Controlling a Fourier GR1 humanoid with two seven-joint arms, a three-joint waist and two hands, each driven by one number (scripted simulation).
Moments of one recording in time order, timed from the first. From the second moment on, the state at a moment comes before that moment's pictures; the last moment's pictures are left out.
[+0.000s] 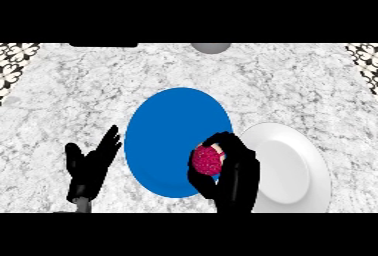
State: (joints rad) left arm 0.03 0.12 -0.10 -1.45 0.12 0.05 0.22; right arm -0.18 0.00 0.72 -1.64 1.34 -0.76 0.93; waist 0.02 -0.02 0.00
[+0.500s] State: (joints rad) left arm 0.01 0.12 -0.10 -1.45 0.11 0.05 0.23; right arm -0.33 -0.01 0.69 -1.48 1.61 -0.79 1.15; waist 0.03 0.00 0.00
